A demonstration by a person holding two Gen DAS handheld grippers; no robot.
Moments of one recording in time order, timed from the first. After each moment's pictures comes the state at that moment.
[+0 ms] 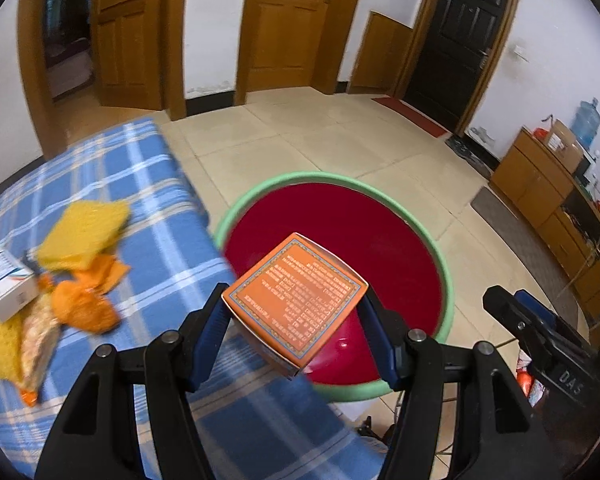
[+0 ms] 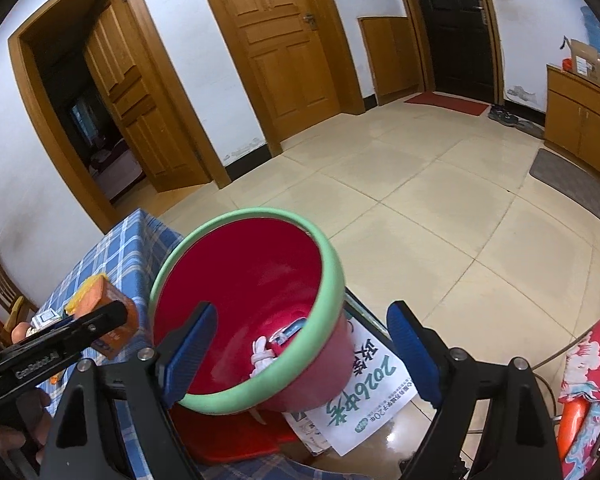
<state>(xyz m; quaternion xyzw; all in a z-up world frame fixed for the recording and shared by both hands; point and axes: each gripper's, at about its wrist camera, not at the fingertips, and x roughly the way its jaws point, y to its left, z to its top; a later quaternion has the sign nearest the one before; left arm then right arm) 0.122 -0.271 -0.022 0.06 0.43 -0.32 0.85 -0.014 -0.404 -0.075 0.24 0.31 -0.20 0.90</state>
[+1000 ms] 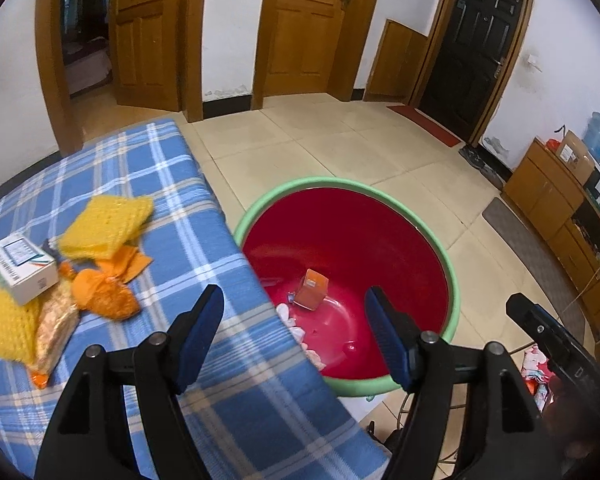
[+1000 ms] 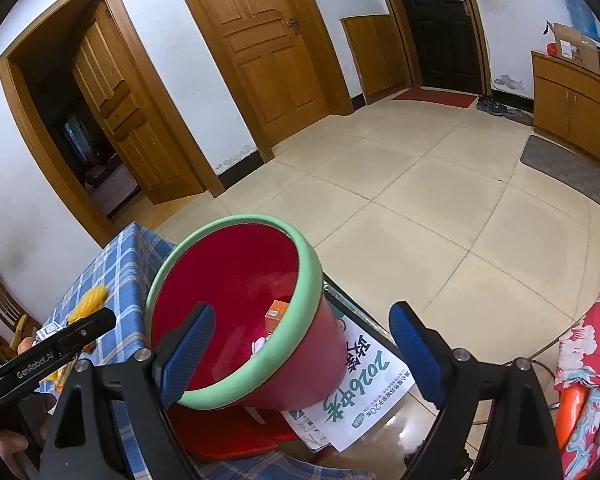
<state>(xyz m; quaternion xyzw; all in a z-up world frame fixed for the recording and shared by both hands) 0.112 -0.251 -0.012 0.05 0.42 -0.28 0.86 -0.036 -0.413 -0.073 0.26 0.30 -0.21 0.89</state>
